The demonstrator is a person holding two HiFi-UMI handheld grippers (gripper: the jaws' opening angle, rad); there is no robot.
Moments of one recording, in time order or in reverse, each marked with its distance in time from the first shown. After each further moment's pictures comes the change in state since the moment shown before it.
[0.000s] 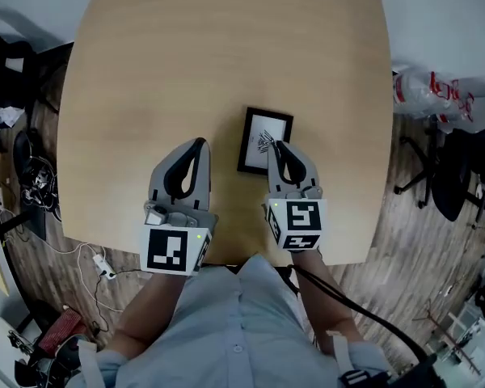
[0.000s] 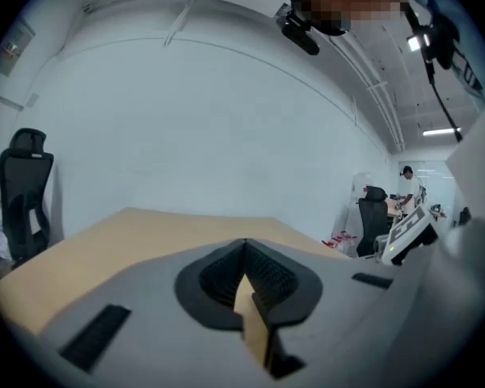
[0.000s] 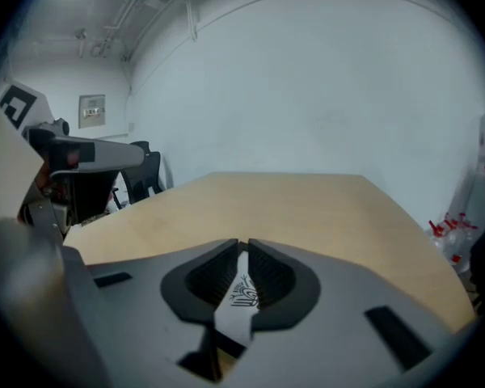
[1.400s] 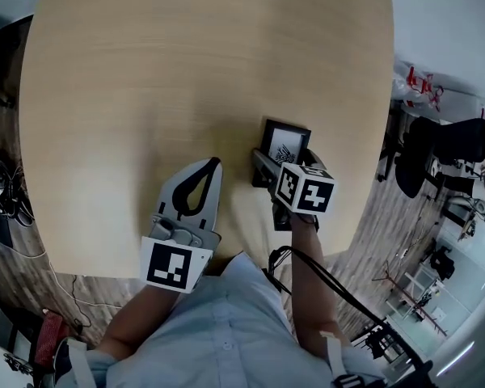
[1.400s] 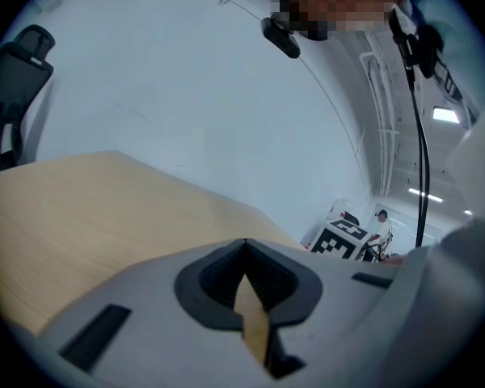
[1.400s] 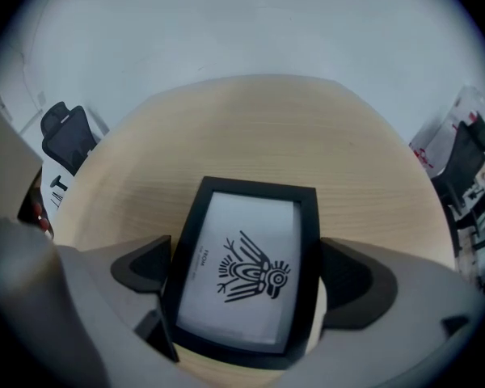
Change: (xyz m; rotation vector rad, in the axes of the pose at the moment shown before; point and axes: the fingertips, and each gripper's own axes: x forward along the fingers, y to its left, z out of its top) left arm 0.021 0.019 -0.046 -0.381 0.115 -0.206; right arm 0.037 -0.044 -0.089 0.295 0.657 -0.238
